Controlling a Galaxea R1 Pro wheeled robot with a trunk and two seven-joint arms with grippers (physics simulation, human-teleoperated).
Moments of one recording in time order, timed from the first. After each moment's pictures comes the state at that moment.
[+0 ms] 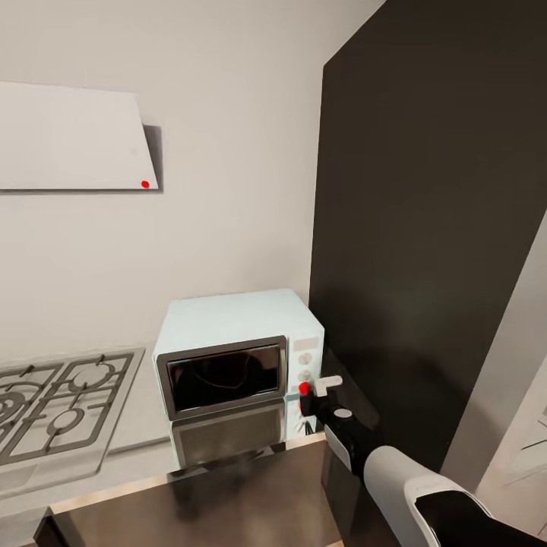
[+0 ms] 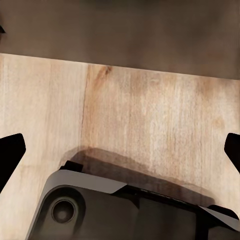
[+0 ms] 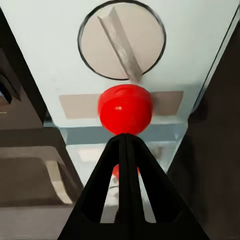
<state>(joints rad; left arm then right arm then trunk) -0.01 -0.09 0.33 -0.33 0.02 -0.25 -0.07 -0.82 0.16 0.10 -0.21 0.04 -0.06 0.01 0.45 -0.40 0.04</state>
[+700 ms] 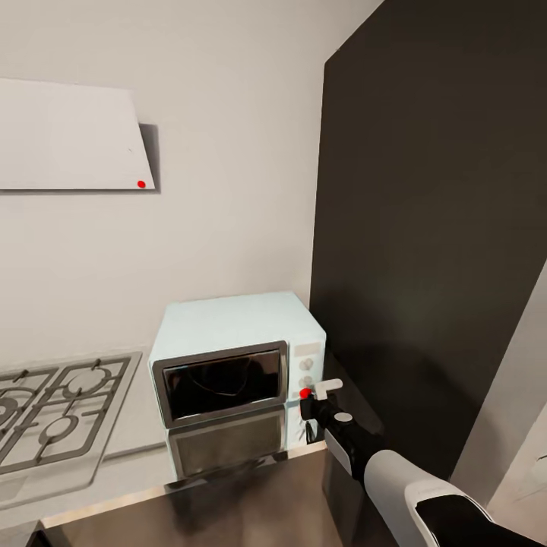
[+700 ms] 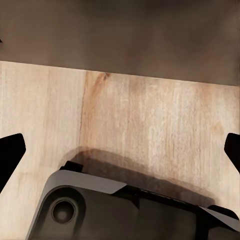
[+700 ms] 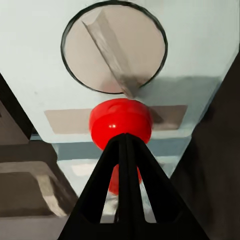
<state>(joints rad) -0.01 -0.09 0.33 -0.33 0.02 -0.25 -0.07 -0.80 0.16 0.10 -0.21 0.04 -0.07 0.02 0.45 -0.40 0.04</state>
